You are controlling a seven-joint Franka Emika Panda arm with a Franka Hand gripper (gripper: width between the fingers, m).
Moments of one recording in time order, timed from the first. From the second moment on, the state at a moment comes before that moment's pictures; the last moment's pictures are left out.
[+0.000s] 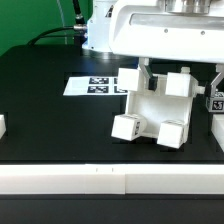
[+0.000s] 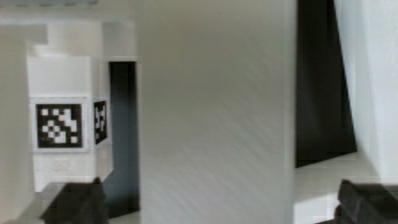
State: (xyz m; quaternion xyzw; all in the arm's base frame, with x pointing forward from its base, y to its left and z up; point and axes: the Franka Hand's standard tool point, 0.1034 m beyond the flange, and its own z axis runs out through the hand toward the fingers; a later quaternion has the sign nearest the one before) arm 0.621 0.060 0.096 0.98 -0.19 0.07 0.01
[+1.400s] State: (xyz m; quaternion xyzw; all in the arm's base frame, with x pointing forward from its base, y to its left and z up) arm 0.590 0.048 0.130 0.98 -0.19 0.06 0.00
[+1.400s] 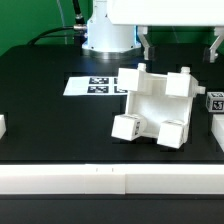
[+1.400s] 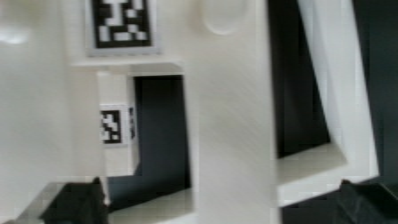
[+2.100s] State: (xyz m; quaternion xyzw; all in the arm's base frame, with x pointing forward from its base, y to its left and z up) arm 0.588 0.033 0.110 0.98 -0.19 0.06 0.01
